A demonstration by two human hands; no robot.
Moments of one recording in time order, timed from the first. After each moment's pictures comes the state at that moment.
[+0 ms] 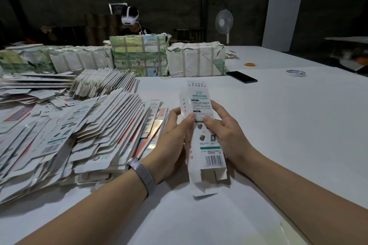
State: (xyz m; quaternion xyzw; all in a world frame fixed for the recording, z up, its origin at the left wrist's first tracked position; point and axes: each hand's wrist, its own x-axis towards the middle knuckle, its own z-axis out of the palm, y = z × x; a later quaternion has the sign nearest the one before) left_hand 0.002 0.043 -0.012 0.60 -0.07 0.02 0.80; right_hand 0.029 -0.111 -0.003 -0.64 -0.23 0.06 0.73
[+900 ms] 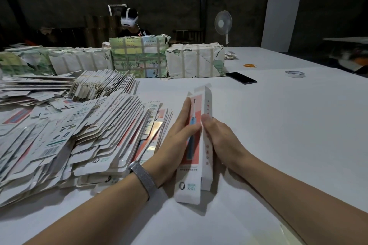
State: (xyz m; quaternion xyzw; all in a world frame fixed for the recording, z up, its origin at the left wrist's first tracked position) left_hand -0.003 0.038 -0.010 0.67 -0.15 0.06 0.73; right_hand 0.024 -0.105 -0.008 -0.72 -0.23 0.05 0.65
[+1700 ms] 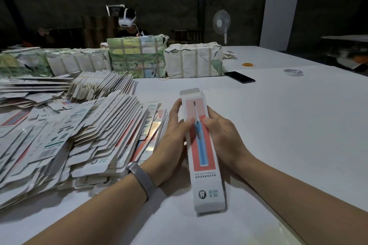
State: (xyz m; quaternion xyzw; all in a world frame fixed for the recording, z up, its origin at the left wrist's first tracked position) left_hand 0.000 0.037 -0.010 0.64 -0.10 0.05 0.76; right_hand 0.021 -0.105 0.000 -0.76 -0.25 -0.05 0.60
